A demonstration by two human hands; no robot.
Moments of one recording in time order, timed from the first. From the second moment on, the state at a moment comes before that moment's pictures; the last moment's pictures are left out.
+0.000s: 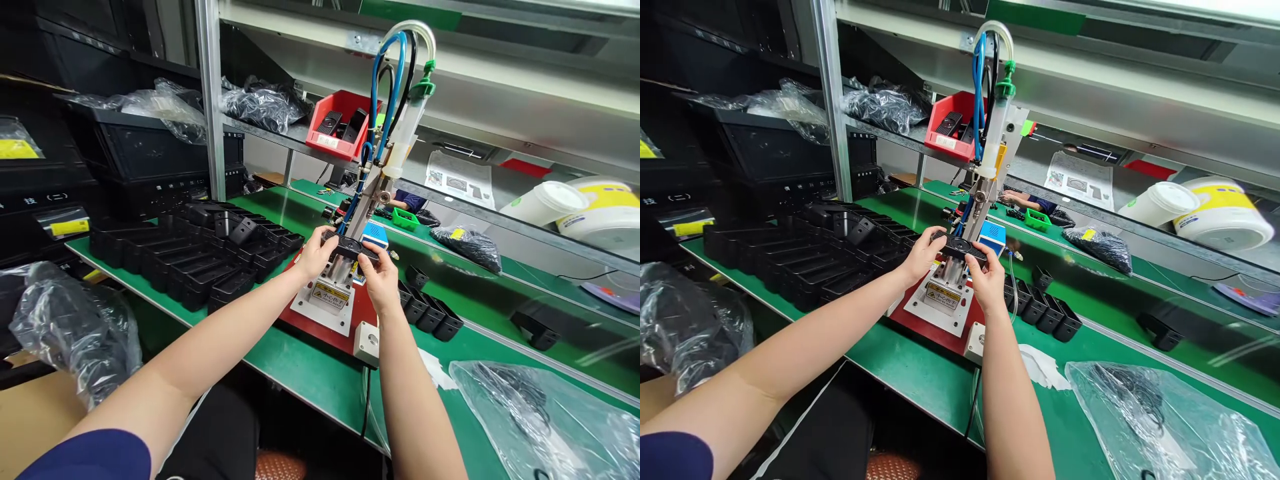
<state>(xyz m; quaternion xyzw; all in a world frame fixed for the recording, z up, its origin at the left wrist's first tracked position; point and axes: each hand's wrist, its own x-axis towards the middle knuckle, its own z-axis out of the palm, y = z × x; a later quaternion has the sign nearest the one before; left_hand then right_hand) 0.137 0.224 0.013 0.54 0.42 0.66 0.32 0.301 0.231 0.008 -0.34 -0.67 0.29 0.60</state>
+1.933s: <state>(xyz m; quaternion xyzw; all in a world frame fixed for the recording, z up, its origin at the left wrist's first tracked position) 0.061 0.100 -0.143 0.68 0.48 0.54 -0.12 0.592 0.117 -0.070 -0.81 -0.55 -0.10 0.19</state>
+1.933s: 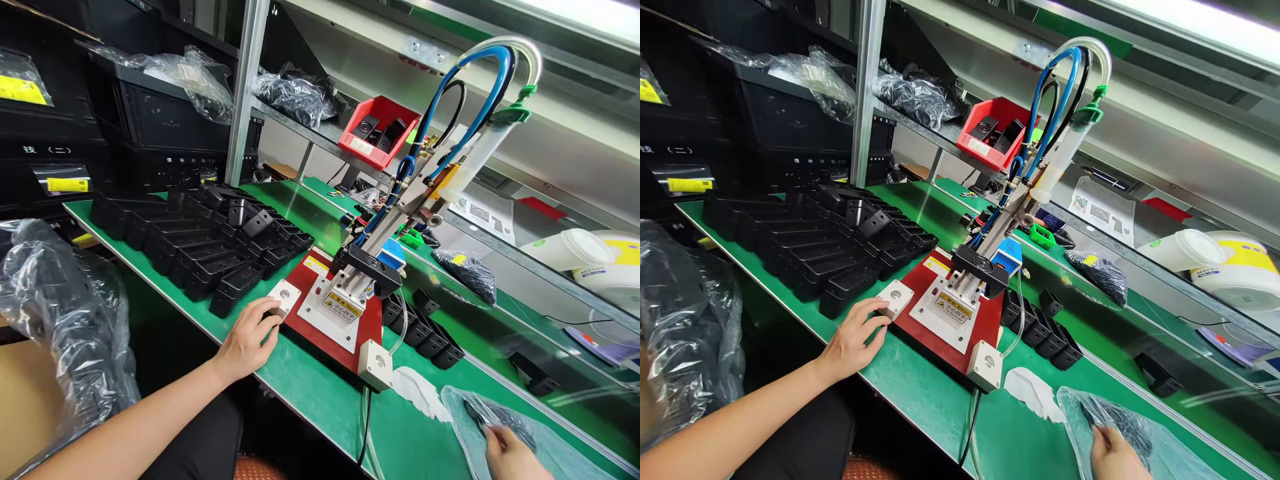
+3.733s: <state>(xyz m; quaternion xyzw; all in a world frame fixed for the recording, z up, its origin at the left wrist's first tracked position) 0.061 0.101 -0.144 0.67 0.48 0.55 -0.12 0.279 0.206 0.030 -0.39 -0.80 -0.36 0.28</state>
